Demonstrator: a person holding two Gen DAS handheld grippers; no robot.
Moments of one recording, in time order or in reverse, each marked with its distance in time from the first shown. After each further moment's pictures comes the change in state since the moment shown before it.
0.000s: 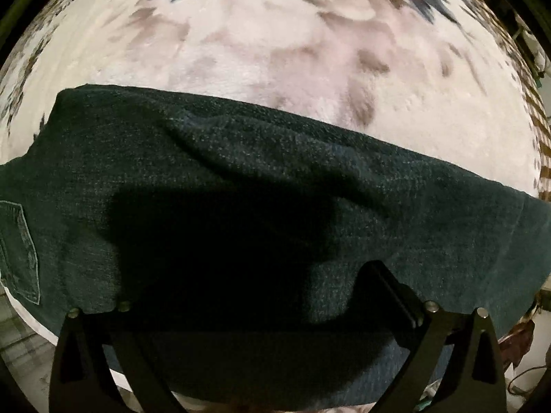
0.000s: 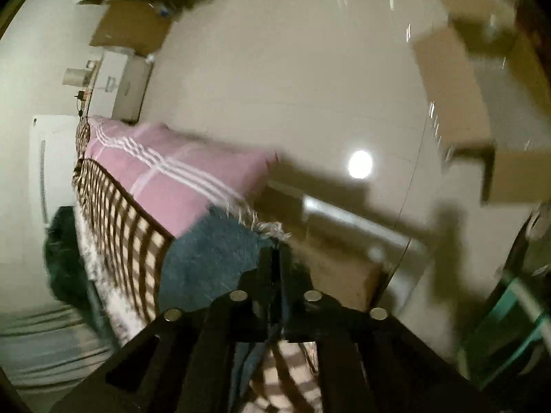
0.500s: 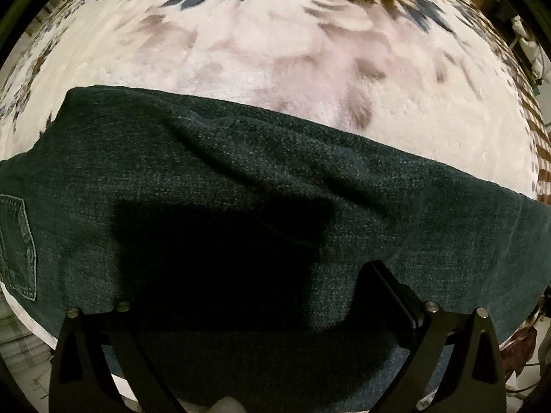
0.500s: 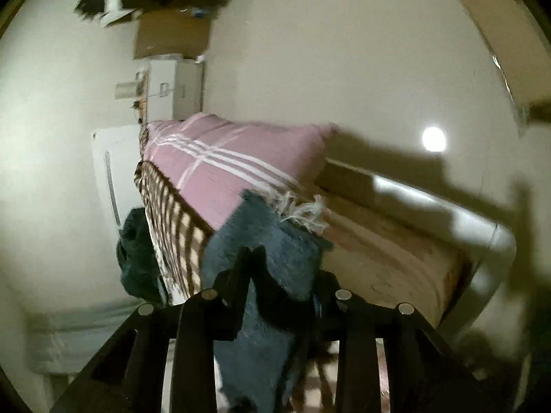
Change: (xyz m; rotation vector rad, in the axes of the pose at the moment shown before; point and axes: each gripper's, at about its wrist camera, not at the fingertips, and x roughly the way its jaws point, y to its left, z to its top) left arm -0.005 -0.007 -0.040 -0.008 -0.074 0.003; right arm 0.049 -0.007 -0.015 0.005 0.024 0.338
